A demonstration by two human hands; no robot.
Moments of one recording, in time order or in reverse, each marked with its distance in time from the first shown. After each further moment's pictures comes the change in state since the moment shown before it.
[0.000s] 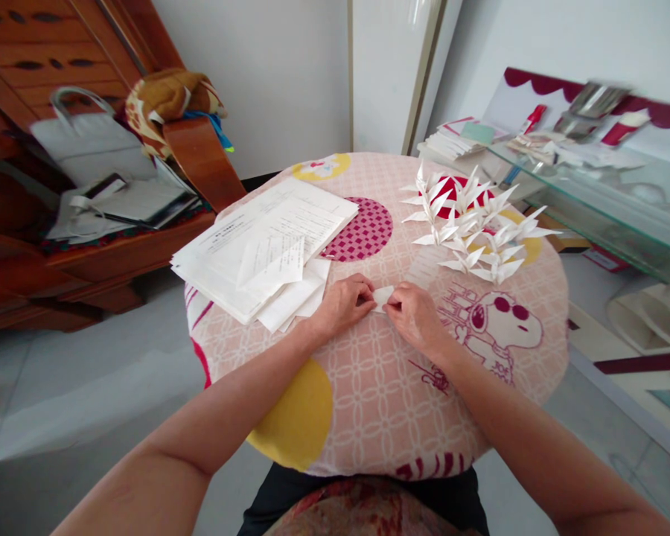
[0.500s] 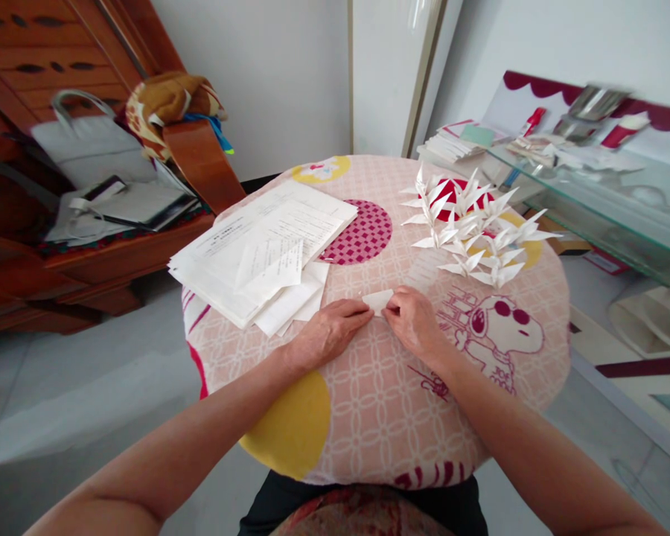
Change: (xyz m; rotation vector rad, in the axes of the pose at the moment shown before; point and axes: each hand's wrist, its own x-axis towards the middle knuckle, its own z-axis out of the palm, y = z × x) left_hand -0.044 0.003 -0.006 0.259 -0.047 0.259; right_hand -0.003 0.002 0.007 0.005 0.051 -0.025
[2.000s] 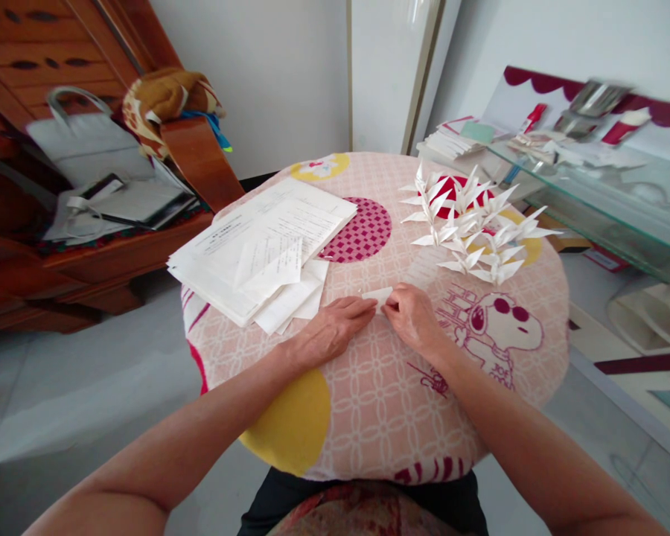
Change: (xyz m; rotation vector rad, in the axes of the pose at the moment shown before) left_hand 0.003 -0.008 0.003 0.120 -0.084 0.164; right_hand 0.006 -0.005 -0.005 -0.045 -0.086 0.066
